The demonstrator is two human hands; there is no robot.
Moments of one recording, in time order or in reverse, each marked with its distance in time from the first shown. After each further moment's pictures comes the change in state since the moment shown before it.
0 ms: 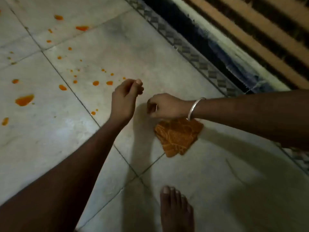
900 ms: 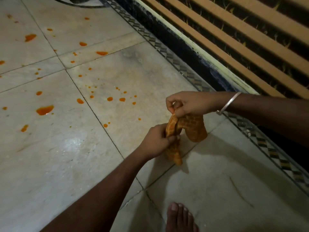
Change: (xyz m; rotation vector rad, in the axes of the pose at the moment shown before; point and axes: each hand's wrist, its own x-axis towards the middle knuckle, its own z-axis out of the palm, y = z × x) left_hand -0.062 0.006 0.021 0.106 -0.525 -0.073; right_hand -0.053 -0.049 -0.091 0.066 -0.164 0.065
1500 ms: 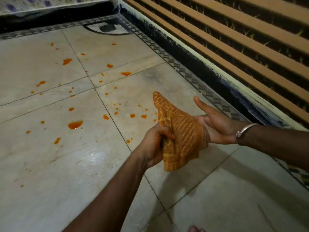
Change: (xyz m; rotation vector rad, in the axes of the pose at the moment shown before) left_hand -0.018 0.038 -0.077 -1.047 -0.012 -0.199; right_hand 0.007 -0.003 0.021 1.252 -0.201 0.069
